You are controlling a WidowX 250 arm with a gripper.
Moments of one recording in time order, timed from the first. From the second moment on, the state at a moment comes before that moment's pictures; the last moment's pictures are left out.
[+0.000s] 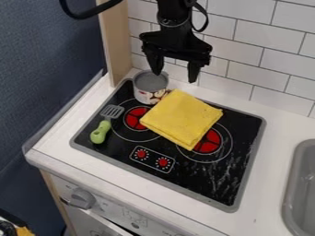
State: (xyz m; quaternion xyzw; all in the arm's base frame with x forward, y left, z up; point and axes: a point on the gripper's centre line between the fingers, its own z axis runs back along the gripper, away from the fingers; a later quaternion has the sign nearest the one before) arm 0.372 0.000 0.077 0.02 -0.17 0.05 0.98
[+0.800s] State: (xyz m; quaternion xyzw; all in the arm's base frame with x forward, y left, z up) arm 0.331 0.064 0.029 0.07 -0.12 0.04 0.99
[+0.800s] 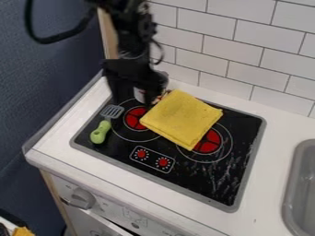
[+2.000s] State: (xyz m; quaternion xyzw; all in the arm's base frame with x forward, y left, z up) arm 0.284 0.078 -0.021 0.02 -0.07 0.00 1.00
